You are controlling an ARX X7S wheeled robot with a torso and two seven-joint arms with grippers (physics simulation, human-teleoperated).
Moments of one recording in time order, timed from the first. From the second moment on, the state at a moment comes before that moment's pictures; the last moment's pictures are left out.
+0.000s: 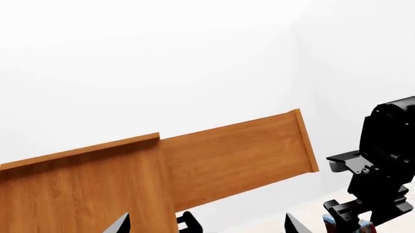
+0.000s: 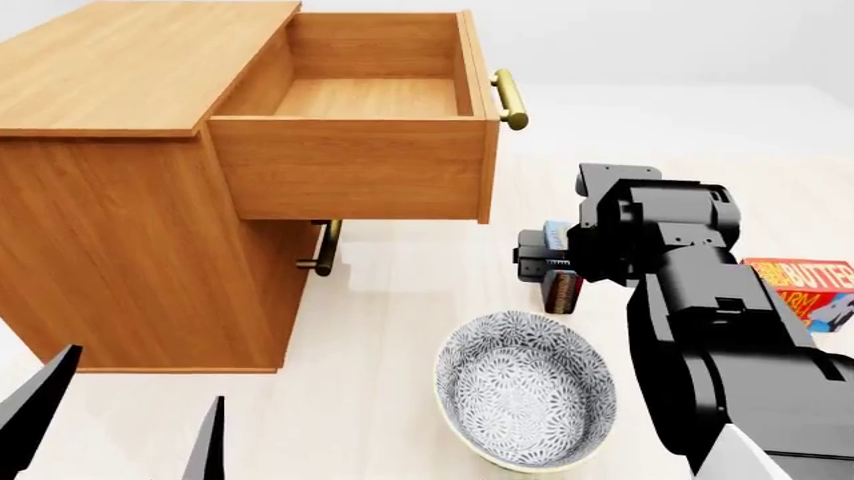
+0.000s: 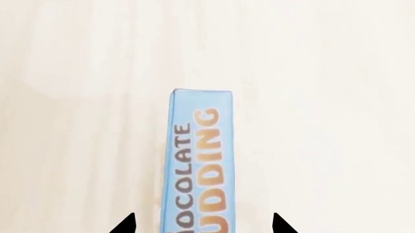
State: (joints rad) left arm -0.72 -1.38 1.71 0.57 -0.03 0.74 -1.26; right arm 1.45 0.08 0.00 1.31 0.00 1.02 -0.06
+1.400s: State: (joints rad) left arm -0.70 -1.38 1.69 0.54 -0.05 0.76 -1.26; right arm 1.45 0.08 0.00 1.31 0.00 1.02 -0.05
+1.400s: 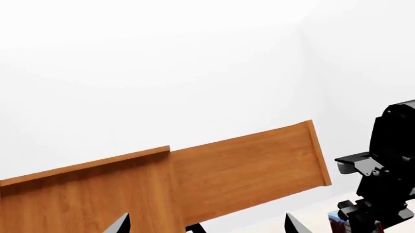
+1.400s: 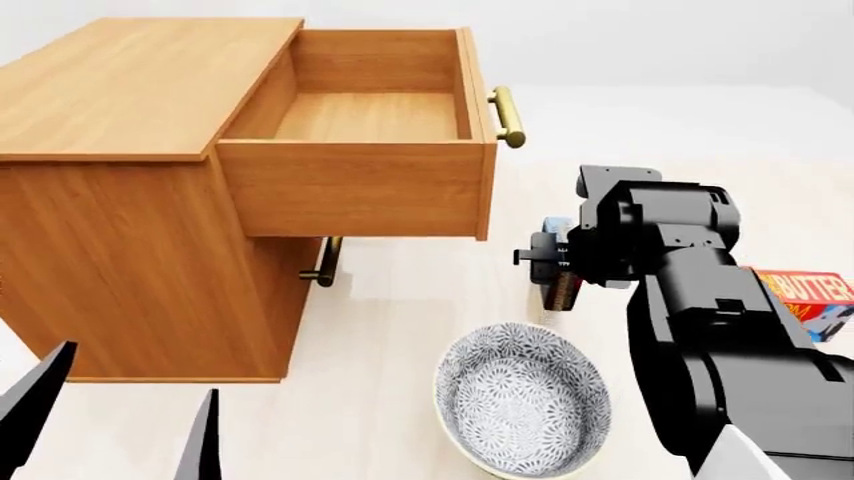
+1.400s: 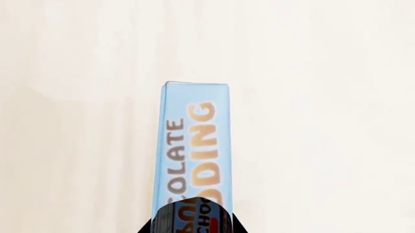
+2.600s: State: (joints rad) left arm -0.69 -1.39 1.67 0.54 -0.02 0.79 -1.28; right arm 1.50 0.12 -0.12 1.31 0.00 0.73 0.18
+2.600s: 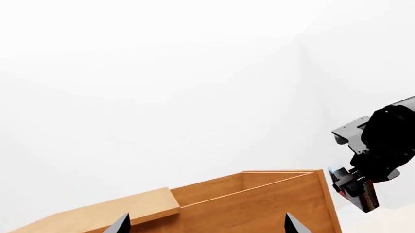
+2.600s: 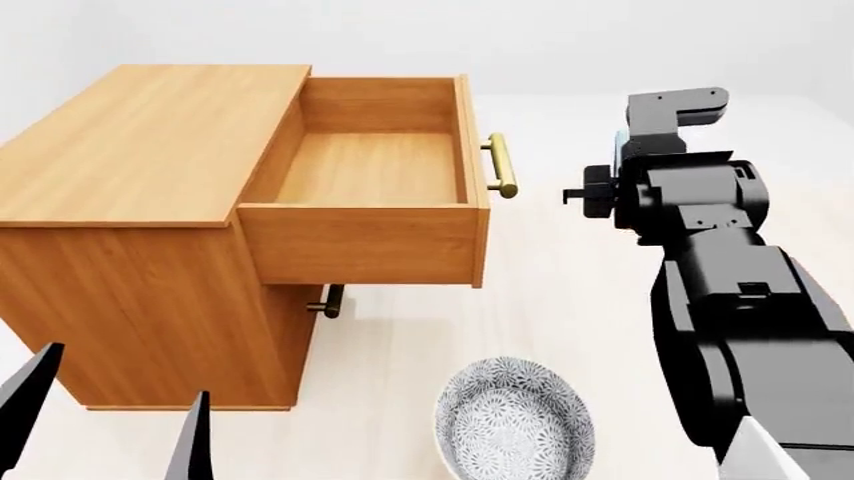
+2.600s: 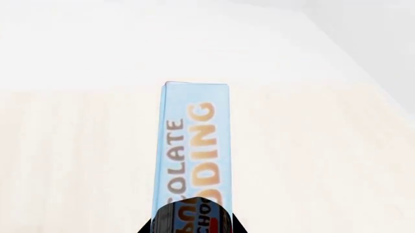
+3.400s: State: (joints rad) left arm -0.68 -1.38 1.63 0.48 0.02 0.83 -1.33; right arm 1.68 0.07 -0.24 1.31 0.01 0.54 -0.07
